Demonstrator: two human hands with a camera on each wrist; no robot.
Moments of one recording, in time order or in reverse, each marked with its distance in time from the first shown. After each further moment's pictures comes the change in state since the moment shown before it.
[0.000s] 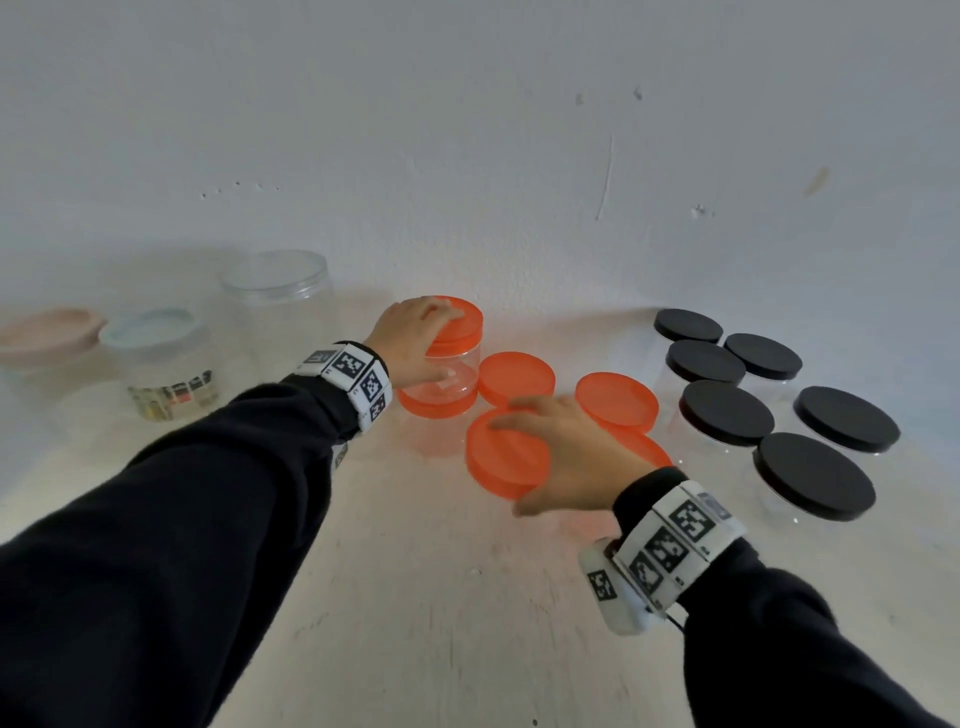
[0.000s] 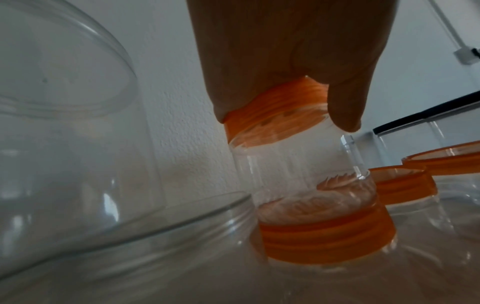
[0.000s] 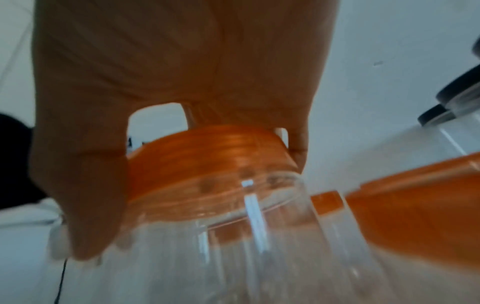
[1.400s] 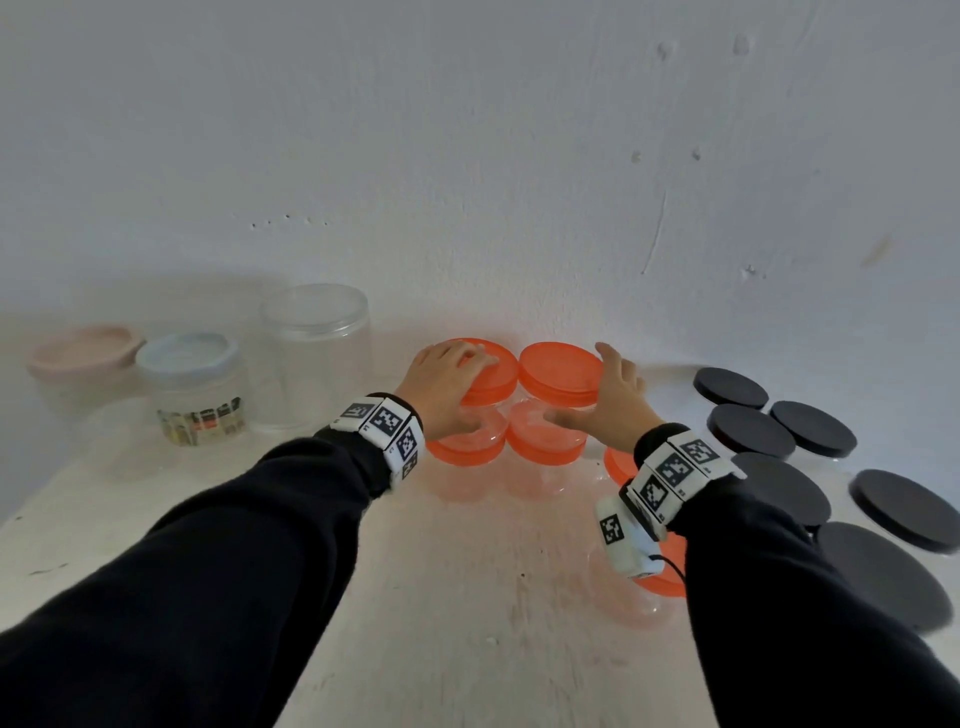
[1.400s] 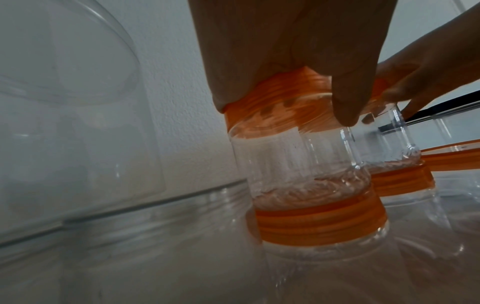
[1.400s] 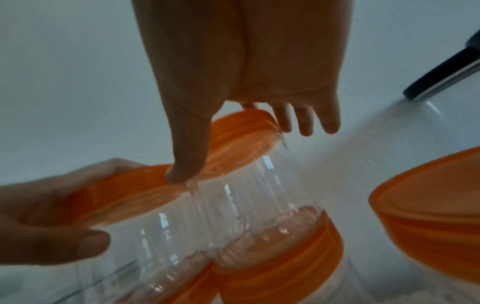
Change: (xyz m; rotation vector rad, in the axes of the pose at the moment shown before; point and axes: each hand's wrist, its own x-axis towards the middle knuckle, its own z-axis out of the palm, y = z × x) left_hand 0.001 -0.002 0.006 -0.014 0.050 -0.034; right_hand 0.093 0.043 -0.037 0.237 0.290 0.349
